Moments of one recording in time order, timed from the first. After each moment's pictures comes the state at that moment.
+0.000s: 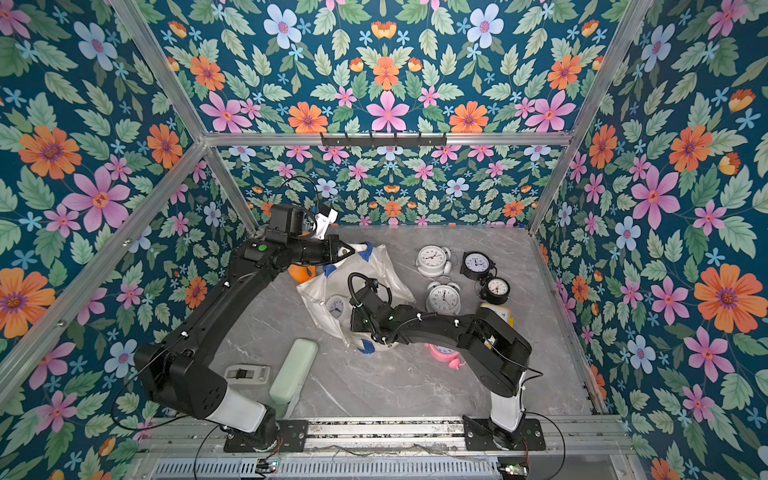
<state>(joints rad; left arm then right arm) -0.37 1.53 1.54 -0.67 0.58 -0.42 0.95 1.84 1.19 -0.12 0.08 0.85</state>
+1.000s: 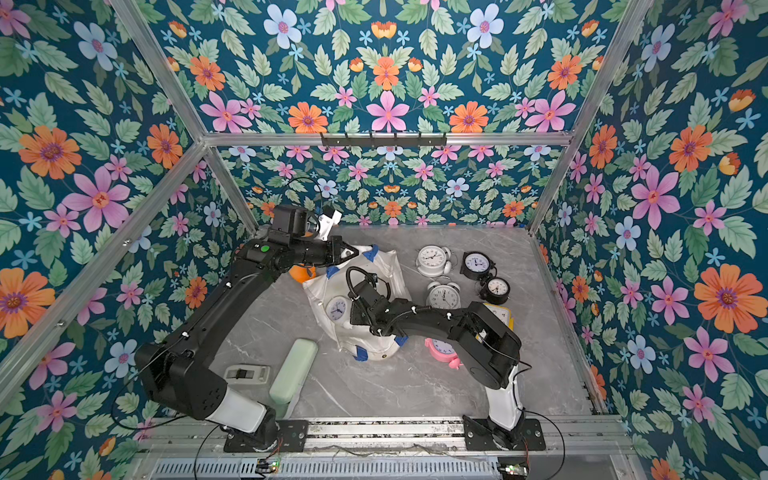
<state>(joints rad) -0.39 1.53 1.54 -0.67 0.61 -0.44 0.92 1.92 1.27 -0.15 0.10 0.83</state>
